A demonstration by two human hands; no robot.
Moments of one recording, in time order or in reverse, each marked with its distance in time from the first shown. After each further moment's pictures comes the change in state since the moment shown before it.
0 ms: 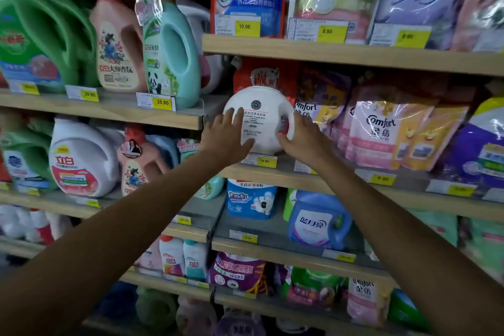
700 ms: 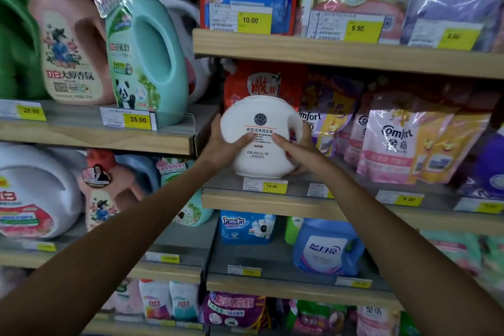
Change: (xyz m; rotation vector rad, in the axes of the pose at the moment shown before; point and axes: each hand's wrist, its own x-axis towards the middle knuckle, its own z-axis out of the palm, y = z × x) left_hand 0.079 -0.046 0.069 -1.327 -0.105 -0.268; right_hand 0.073 0.016 0.066 0.890 -0.130 0.377
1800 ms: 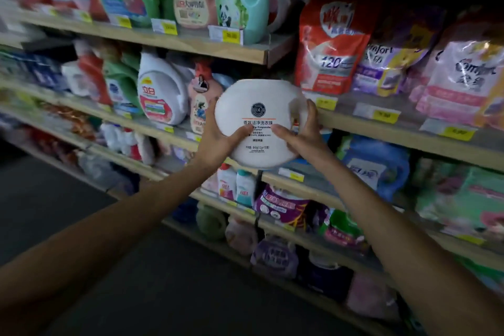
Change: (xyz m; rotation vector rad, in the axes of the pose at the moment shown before) left_hand -0.277 -0.007 -0.049 0.101 0.360 0.092; right_hand -0.202 0.032 0.075 0.034 -0.244 -0.207
